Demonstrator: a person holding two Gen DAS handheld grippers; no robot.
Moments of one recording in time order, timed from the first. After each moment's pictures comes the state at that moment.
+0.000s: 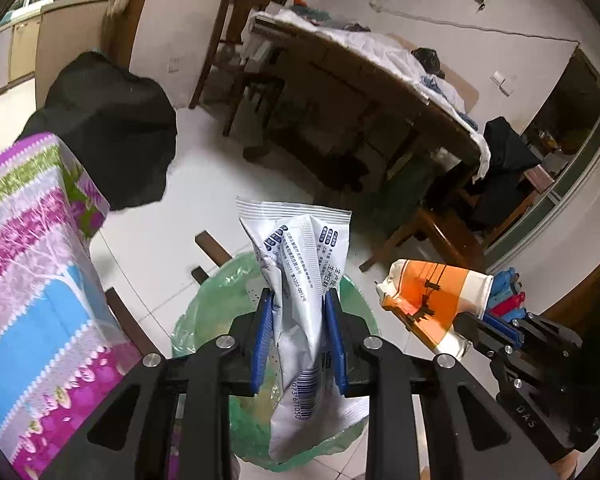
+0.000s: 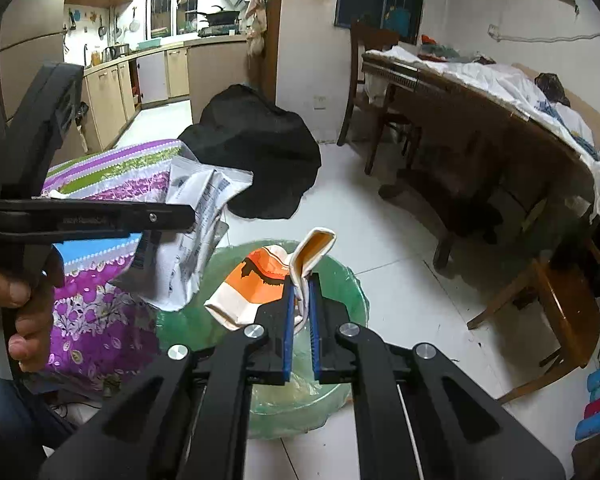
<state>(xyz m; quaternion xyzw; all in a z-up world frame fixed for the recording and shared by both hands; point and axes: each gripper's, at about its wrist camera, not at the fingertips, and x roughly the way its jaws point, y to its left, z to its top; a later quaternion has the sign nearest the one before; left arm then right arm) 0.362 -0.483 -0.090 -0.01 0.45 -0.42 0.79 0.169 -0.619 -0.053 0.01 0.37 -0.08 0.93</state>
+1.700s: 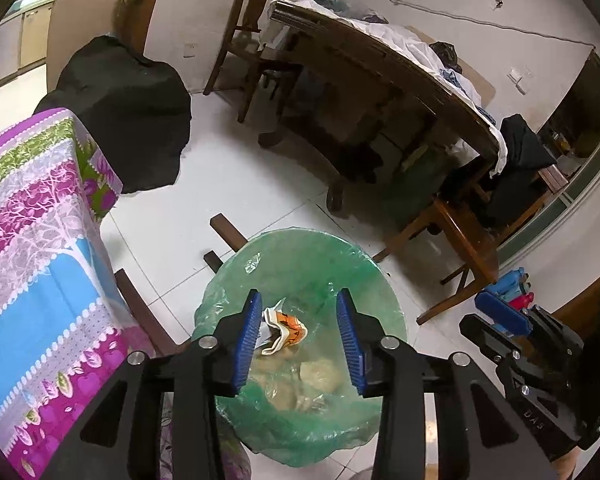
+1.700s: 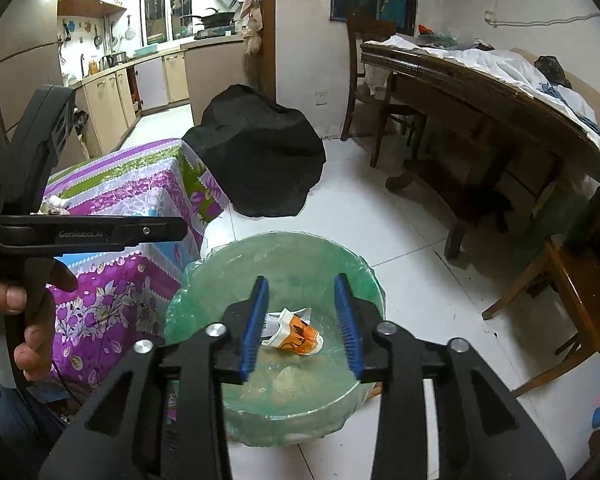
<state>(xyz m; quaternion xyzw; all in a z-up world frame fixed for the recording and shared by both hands) 0.366 -0.454 -0.109 -0.01 0.46 -0.40 0.79 0.167 -0.623 -0.068 0.04 0.36 -0.07 0.93</state>
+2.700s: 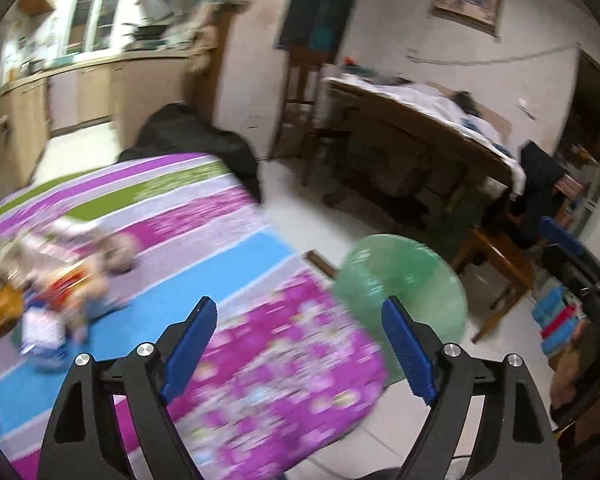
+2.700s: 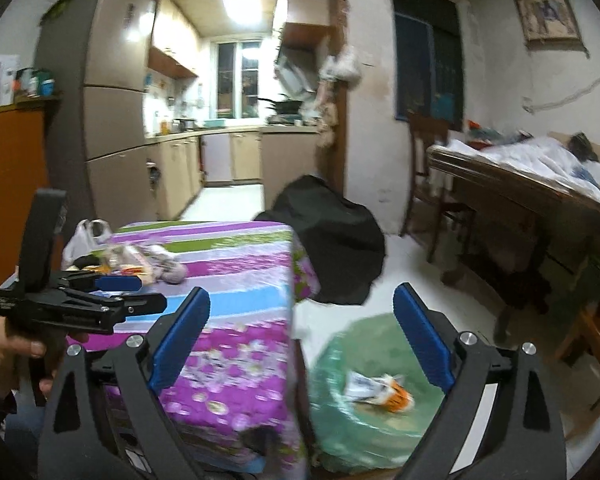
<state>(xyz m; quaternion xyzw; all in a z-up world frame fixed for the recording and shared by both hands) 0.265 -0.188 -0.075 -0.01 0.35 -0.31 0.88 0.107 -0.466 -0.011 0.00 0.19 0.03 0.98</state>
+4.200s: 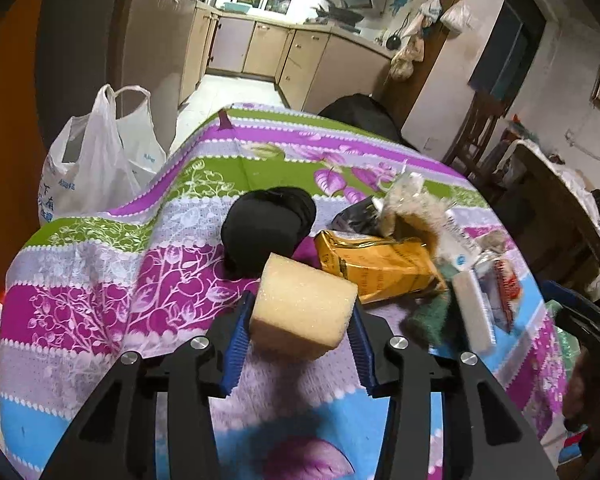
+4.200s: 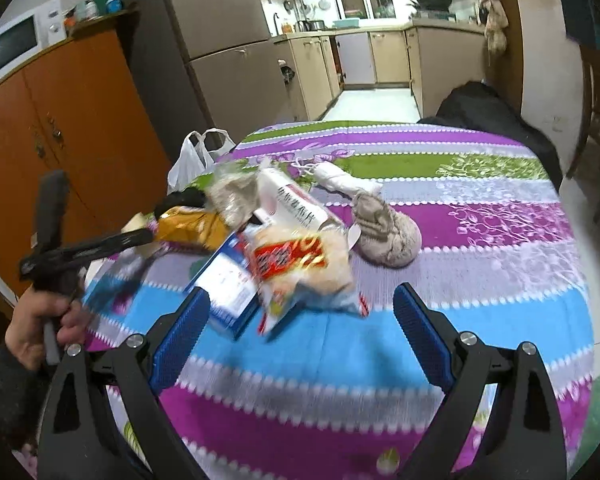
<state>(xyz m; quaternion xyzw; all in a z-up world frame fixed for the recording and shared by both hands) 0.371 0.148 -0.146 -0.12 0.39 -0.08 0.91 0.325 -0.243 -0.101 0.03 0.37 0.28 0.89</state>
